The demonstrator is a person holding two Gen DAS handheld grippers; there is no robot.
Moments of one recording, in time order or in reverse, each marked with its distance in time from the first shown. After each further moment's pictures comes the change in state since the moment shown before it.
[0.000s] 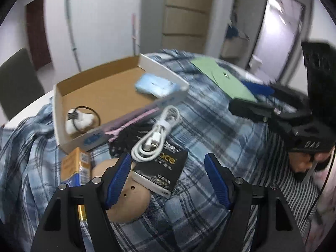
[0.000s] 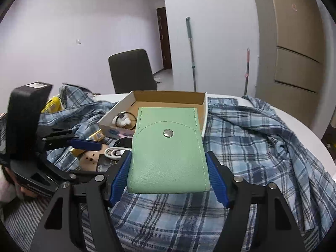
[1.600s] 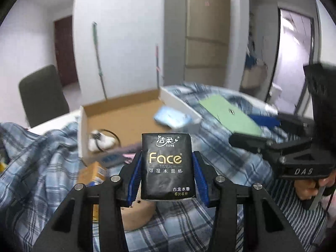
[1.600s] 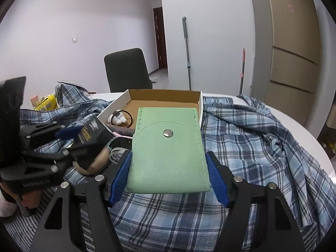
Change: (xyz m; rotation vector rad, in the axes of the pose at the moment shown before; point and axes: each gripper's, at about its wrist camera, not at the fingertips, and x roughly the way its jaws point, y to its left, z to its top) left arm -0.035 -0.017 -0.011 -0.092 -0.290 0.190; right arm -0.005 0.003 -0.003 -0.002 -0.012 -0.045
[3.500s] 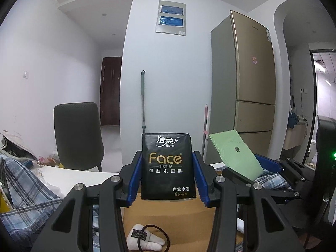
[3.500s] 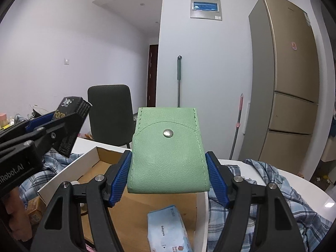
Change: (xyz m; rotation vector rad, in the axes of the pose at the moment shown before) left arm 0.077 0.092 0.074 -0.130 -0.411 0.270; right arm 0.126 0.000 0.084 -0.077 -0.303 -0.118
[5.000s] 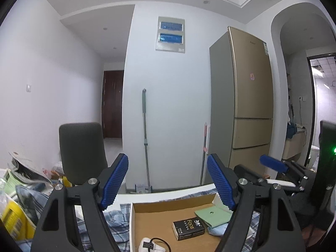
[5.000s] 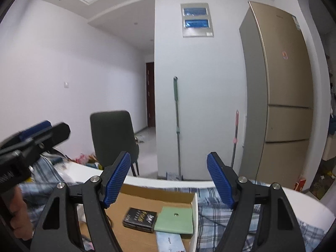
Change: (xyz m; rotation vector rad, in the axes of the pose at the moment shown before) left arm -0.064 -0.002 0.059 0.018 -0.097 0.007; right arm -0.060 -0.010 0.058 0.067 -0.127 0.013
